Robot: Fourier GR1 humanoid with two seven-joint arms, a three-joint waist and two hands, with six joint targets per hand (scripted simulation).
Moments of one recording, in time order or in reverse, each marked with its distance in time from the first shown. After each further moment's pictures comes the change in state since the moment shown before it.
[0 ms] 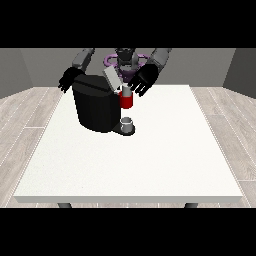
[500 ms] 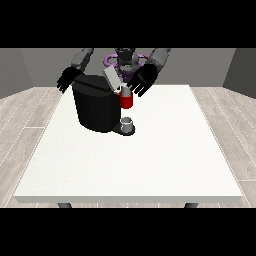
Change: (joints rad) left arm -0.003 -0.006 0.005 0.004 -0.006 -0.017 0.016; right arm -0.010 -0.016 -0.013 0.008 -0.008 0.007 0.023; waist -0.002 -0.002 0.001
